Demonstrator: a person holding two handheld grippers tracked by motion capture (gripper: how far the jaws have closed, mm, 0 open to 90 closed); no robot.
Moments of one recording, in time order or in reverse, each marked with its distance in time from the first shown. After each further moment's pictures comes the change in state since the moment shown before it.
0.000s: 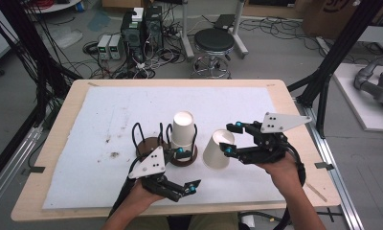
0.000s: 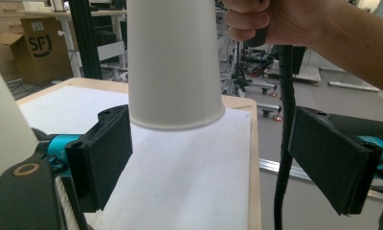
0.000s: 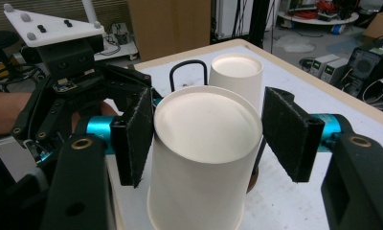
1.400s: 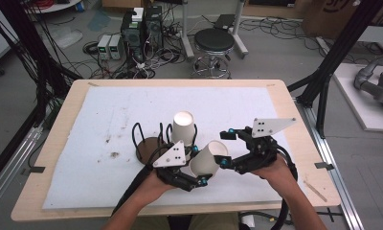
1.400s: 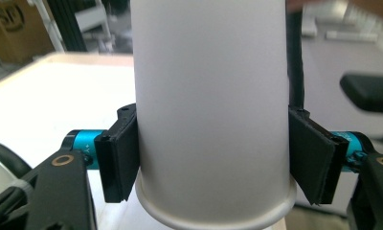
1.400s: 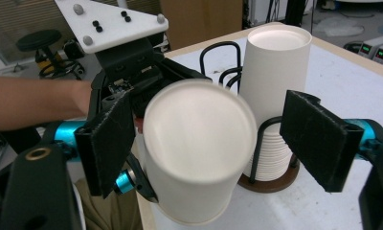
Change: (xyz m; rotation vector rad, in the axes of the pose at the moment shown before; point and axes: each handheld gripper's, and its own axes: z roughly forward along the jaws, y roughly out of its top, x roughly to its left) left arm 0.017 0.003 0.036 0.199 -0.059 0.080; right arm -0.002 -0.015 0.019 0.038 0.139 0.045
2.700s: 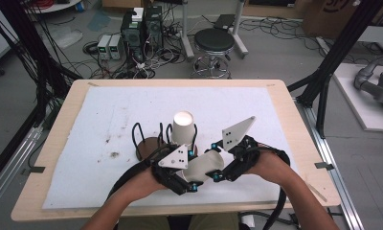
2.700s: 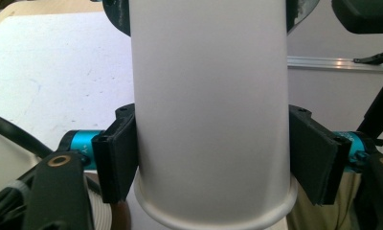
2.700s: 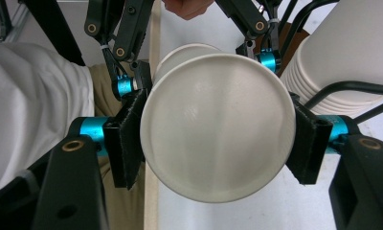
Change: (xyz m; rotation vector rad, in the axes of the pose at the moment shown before) left arm 0.002 0.010 -0.010 0.247 -0.075 0.095; right arm -0.003 0.010 0.041 0.411 0.182 -0.280
